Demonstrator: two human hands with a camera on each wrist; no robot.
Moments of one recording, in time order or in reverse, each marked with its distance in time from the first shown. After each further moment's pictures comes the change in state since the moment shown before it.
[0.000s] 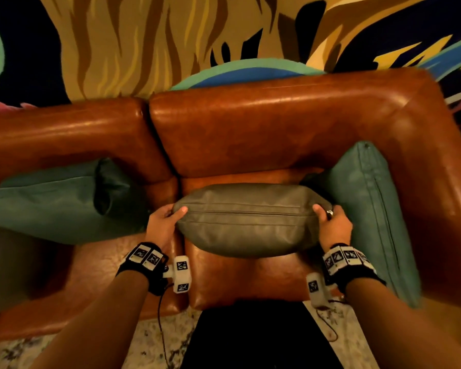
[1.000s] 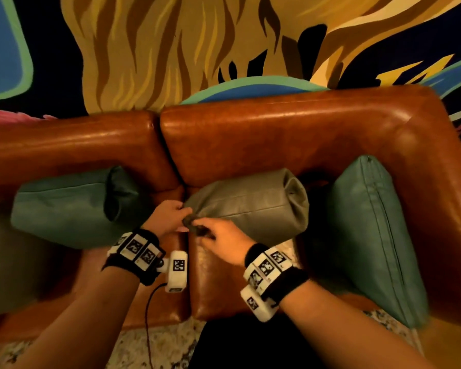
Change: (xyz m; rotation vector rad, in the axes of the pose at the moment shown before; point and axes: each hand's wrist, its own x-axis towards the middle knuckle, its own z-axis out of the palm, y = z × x) left_hand -0.005 0.075 0.011 0.335 -0.206 -0.106; right_hand -0.143 -0.159 0.082 -0.033 -0.867 -0.726
